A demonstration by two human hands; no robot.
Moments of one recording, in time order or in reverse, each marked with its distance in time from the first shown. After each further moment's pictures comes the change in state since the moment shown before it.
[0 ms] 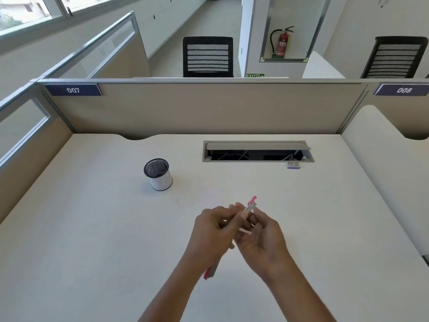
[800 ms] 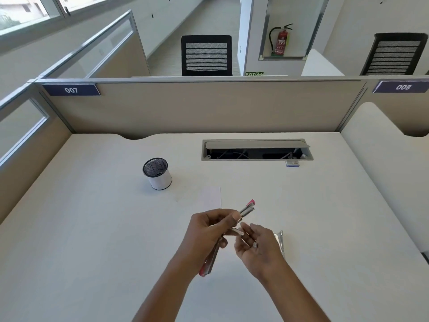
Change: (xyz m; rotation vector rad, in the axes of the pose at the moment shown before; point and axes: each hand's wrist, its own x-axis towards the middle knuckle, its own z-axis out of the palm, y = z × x) left_hand 0.001 -0.013 -0.006 -0.364 -0.039 -0.259; right_hand 0.031 0.015 -0.039 -0.011 0.341 0.017
